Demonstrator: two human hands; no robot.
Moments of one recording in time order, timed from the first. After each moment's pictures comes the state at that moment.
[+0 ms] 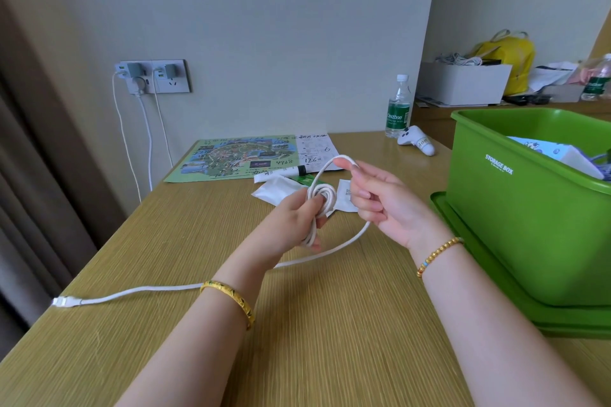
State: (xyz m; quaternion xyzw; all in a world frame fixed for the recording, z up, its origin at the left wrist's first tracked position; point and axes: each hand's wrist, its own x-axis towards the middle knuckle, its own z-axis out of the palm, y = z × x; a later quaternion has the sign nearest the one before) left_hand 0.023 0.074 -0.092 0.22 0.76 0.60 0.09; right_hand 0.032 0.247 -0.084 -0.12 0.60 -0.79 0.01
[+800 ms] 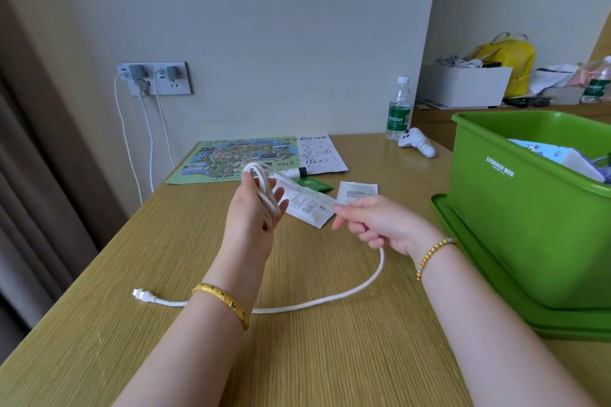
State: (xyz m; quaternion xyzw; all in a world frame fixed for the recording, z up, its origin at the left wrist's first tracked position) left_hand 0.003 0.058 -0.086 -0.06 0.46 0.89 0.01; right_hand 0.039 0.239 -0.087 0.01 0.81 -0.58 0.09
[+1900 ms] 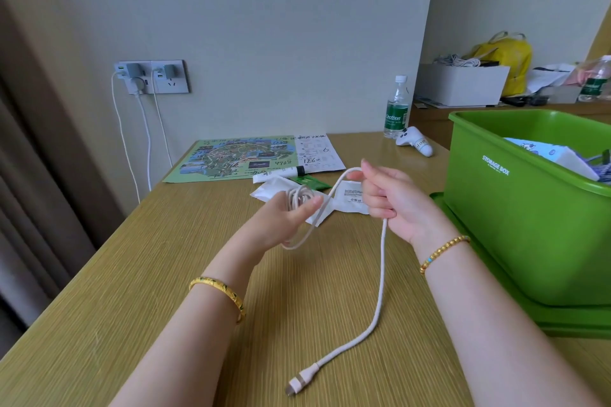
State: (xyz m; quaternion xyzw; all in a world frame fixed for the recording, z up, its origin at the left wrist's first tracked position) left_hand 0.004 0.059 -0.099 0.18 0.83 0.53 0.07; right_hand 0.035 0.254 -0.079 -0.06 0.62 -0.78 -0.04
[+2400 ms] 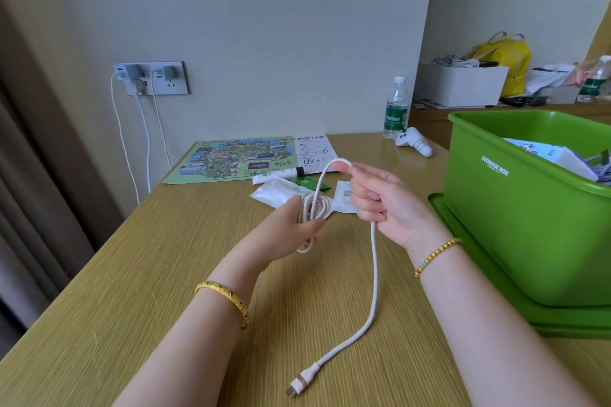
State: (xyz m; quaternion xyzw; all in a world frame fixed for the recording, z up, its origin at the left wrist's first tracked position) left_hand 0.011 0.066 -0.103 0.23 0.84 0.49 0.08; right_hand 0.036 0.249 -0.081 -0.13 0.58 -0.80 0.01
